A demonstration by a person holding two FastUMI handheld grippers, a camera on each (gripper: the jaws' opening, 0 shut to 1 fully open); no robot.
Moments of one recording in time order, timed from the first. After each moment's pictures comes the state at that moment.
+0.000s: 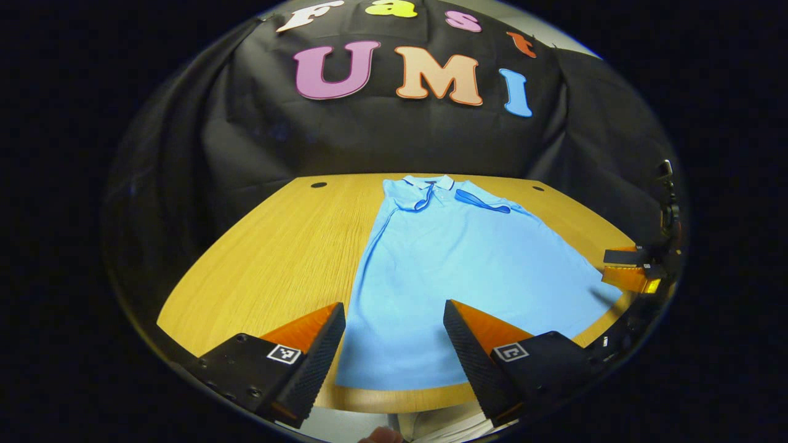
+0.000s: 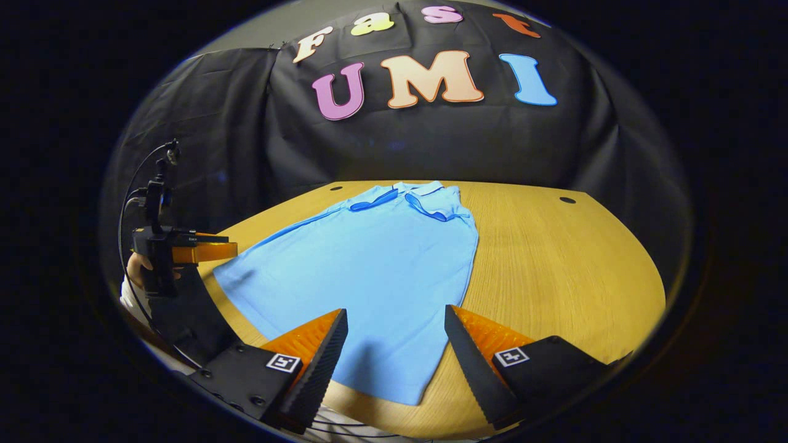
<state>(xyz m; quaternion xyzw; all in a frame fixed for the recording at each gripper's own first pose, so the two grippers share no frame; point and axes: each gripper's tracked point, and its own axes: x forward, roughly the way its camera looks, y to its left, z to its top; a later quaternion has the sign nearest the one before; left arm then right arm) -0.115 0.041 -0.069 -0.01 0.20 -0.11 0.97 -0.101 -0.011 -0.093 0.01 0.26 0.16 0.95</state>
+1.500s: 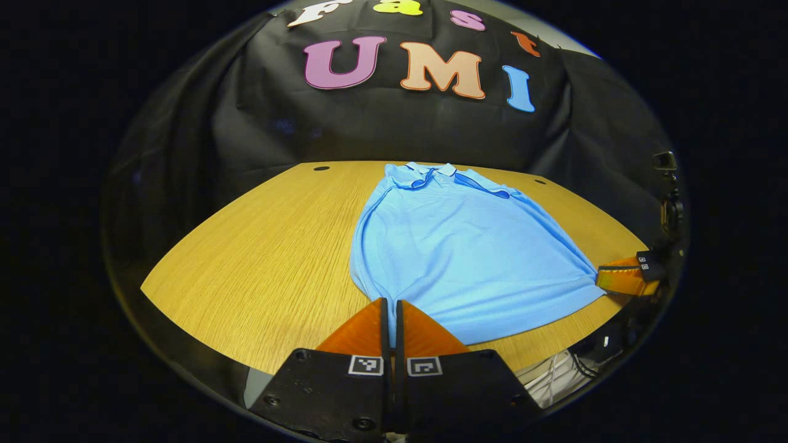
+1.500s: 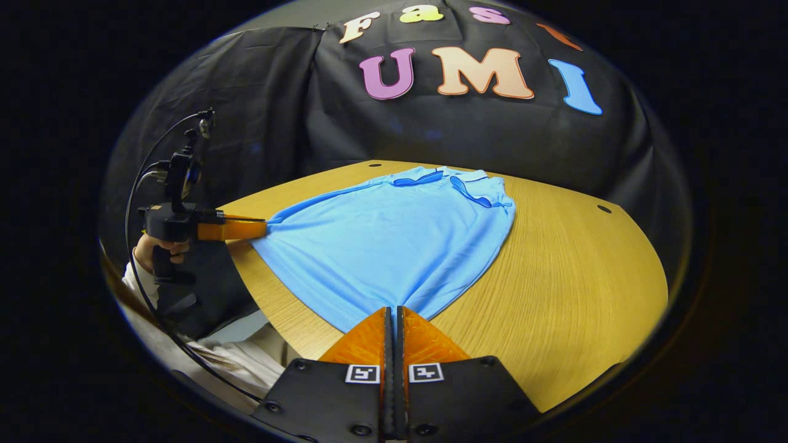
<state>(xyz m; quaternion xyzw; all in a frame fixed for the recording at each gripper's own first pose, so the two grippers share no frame) -0.124 0.027 -0.099 0.00 0.20 -0.10 0.98 -0.121 0.030 -0.116 -0.05 0.27 0.24 0.93</state>
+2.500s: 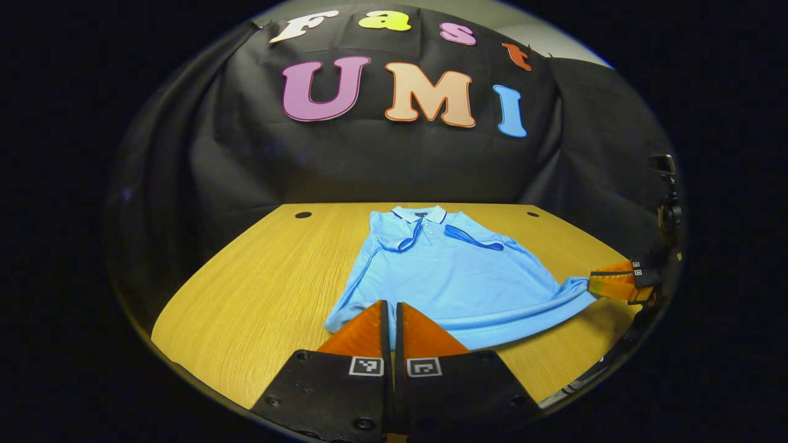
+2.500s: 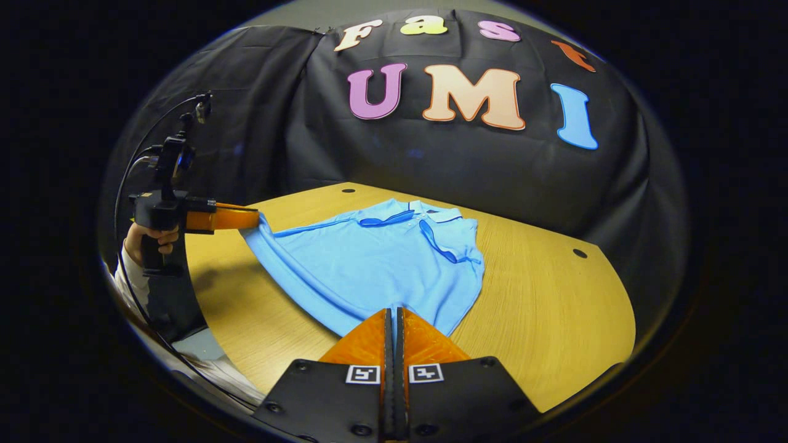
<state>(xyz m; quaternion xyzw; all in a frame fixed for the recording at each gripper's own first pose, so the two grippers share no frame) -0.039 -0.001 -0.001 0.01 0.13 -0.13 0.98 -0.032 0.016 -0.046 -0.09 0.22 0.19 0.95</state>
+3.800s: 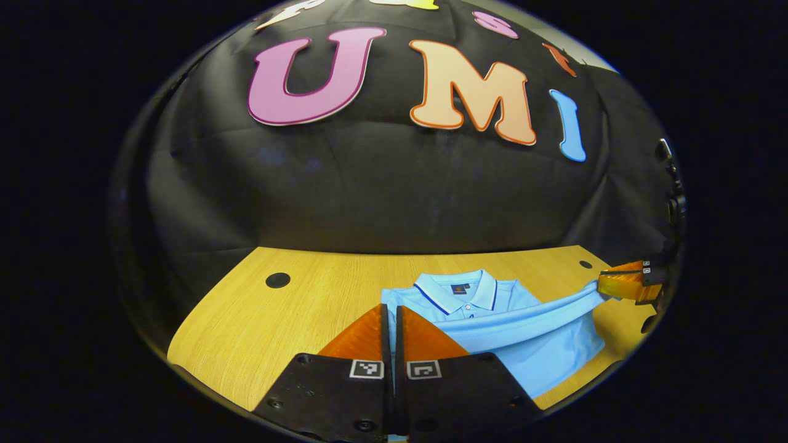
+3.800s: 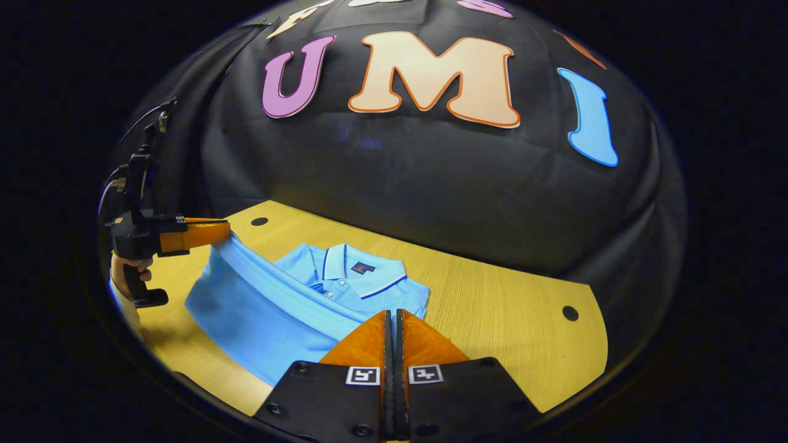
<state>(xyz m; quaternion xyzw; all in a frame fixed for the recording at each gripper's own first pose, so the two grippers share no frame) 0.252 -0.017 0.052 -0.02 0.13 -0.11 0.98 0.272 0.010 -0.015 -0.12 0.25 0.09 0.96</state>
